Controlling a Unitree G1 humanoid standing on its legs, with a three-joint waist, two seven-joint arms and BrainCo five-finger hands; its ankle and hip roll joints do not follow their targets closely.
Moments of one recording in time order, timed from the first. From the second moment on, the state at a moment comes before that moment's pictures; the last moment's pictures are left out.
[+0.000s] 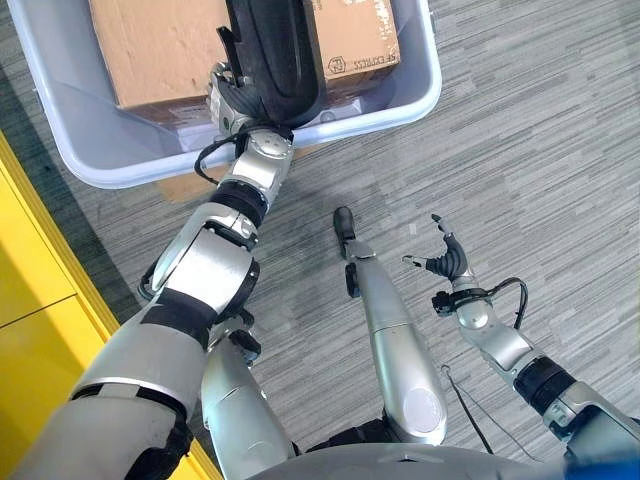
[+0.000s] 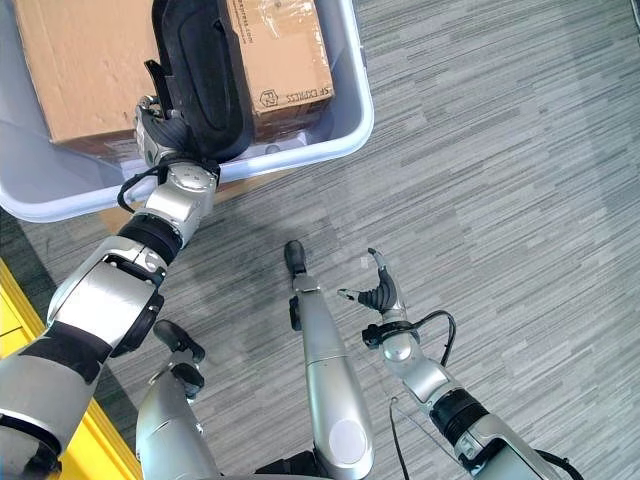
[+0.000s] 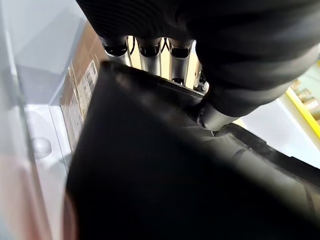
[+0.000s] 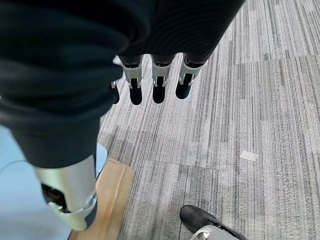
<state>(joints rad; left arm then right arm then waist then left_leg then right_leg) -1.25 0.33 -0.45 1.18 -0.36 0.04 0.88 -0.30 -0.49 0.63 0.35 0.18 -0.07 -0.55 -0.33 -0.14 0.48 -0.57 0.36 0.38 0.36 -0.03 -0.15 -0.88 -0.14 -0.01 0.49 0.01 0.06</state>
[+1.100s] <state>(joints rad) -0.46 0.41 -0.41 0.44 -0.09 -0.18 0.94 0.02 -0.60 0.52 0.23 -0.01 -0.07 -0.44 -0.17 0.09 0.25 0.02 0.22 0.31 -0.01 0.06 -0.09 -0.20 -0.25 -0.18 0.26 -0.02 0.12</state>
